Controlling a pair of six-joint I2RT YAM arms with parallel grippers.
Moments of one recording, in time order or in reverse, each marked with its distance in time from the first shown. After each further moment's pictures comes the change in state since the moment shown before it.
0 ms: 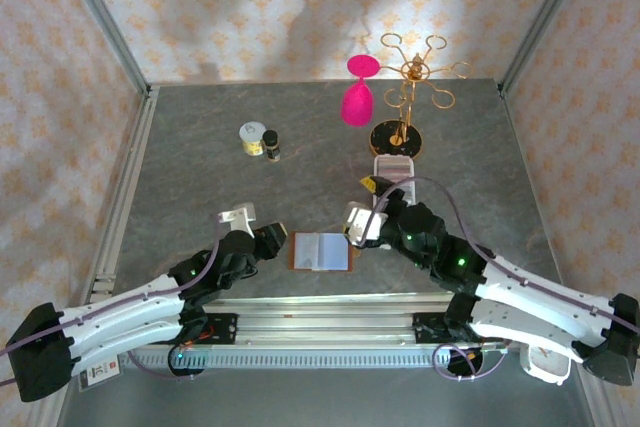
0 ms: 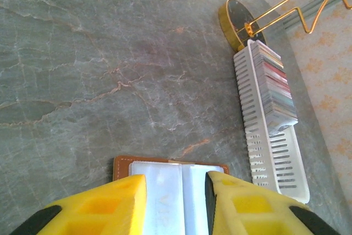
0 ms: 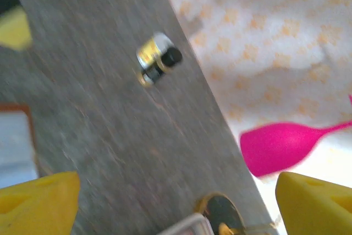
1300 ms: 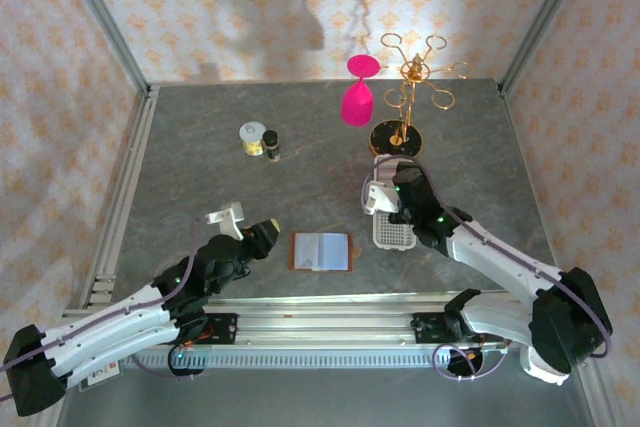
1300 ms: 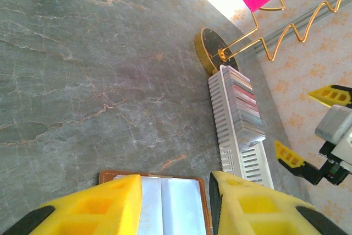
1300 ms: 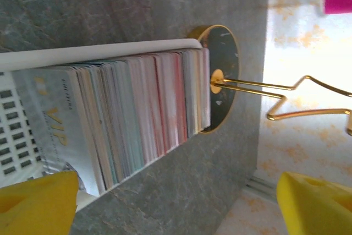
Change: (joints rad) left arm 0.000 -0.204 -0.013 -0.081 -0.026 0.005; right arm -0.426 0.349 0.024 -0.087 0.049 -0.356
